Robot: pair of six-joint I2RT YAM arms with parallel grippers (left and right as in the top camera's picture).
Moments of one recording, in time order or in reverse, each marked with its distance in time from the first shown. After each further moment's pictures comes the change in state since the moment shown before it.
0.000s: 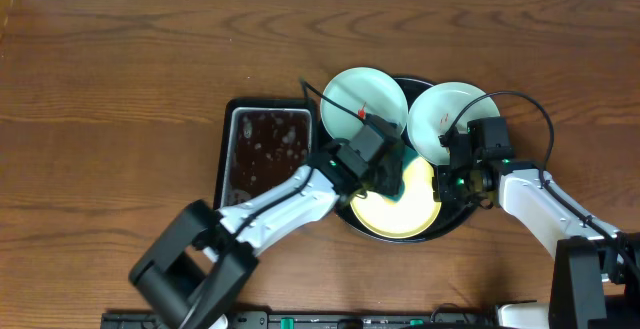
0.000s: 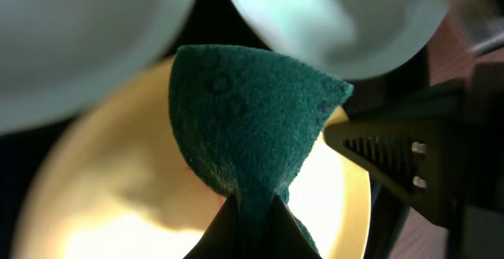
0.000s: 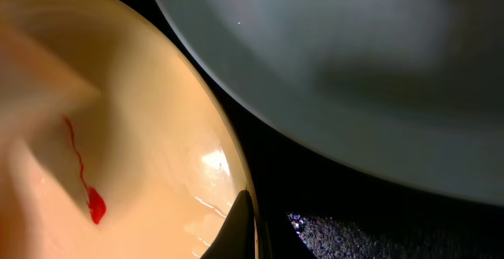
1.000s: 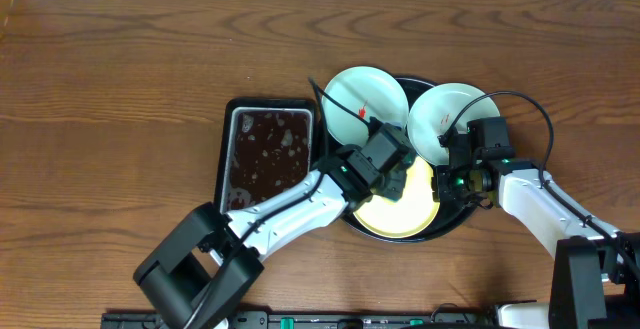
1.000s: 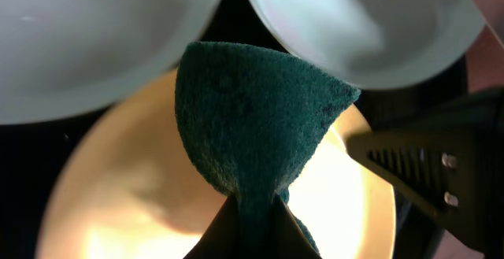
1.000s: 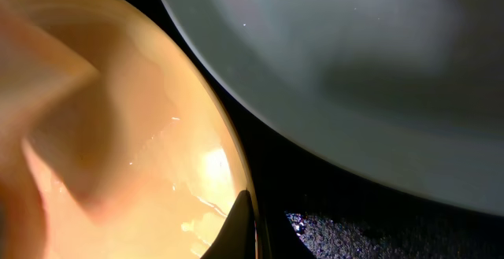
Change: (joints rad) left arm -0.055 0.003 0.023 -0.046 -0.154 -0.001; right arm 0.000 0.000 0.000 -0.001 -0.008 0.000
